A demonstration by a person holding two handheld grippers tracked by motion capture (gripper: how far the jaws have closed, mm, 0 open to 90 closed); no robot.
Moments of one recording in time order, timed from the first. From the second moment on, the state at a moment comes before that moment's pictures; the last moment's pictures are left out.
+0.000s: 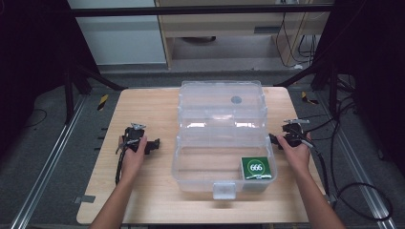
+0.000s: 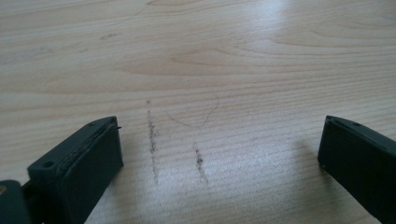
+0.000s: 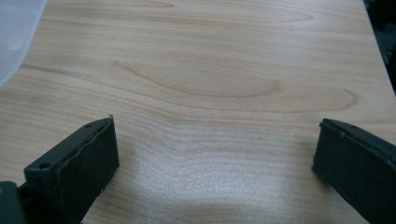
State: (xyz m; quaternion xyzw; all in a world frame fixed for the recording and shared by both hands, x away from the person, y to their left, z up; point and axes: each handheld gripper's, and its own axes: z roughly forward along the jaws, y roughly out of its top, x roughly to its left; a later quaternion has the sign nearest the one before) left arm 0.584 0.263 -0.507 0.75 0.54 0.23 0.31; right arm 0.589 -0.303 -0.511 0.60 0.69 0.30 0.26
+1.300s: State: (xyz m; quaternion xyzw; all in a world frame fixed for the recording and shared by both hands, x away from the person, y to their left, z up) left arm 0.471 0.203 -0.359 0.88 0.29 0.17 0.33; right arm 0.517 -0.269 -0.324 0.32 0.88 0.21 0.28
